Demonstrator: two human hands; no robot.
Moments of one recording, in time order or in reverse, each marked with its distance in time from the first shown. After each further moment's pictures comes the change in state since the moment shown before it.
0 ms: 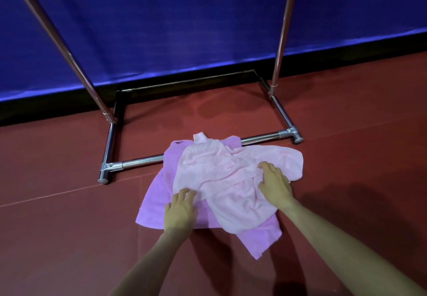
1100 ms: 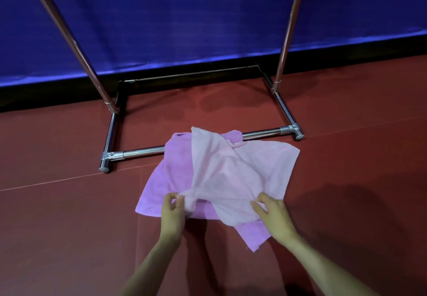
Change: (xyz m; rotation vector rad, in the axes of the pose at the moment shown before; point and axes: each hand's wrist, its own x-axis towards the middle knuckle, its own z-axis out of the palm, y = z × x) left_hand -0.036 0.013 -0.018 -1.218 0.154 -0.519; right_hand -0.076 0.017 0.038 0.300 0.068 -0.088
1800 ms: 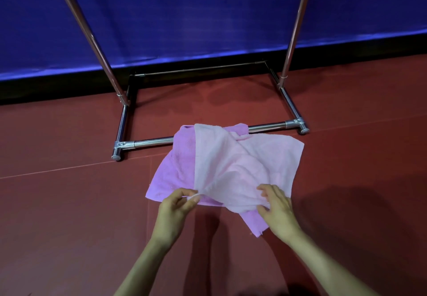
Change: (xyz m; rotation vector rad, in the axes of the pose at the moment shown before) left_hand -0.051 0.028 -0.047 0.169 -0.279 0.194; right_hand -0.033 -0.025 -0.009 -0.064 0.003 -0.048
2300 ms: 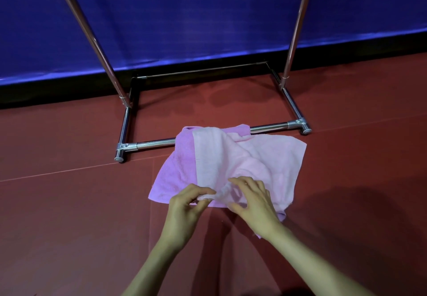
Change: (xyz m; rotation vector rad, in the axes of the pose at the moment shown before) left_hand -0.011 0.027 0.012 0.172 -0.026 0.329; right_hand 0.011 -0.061 0.011 -0.038 -0.107 -0.156
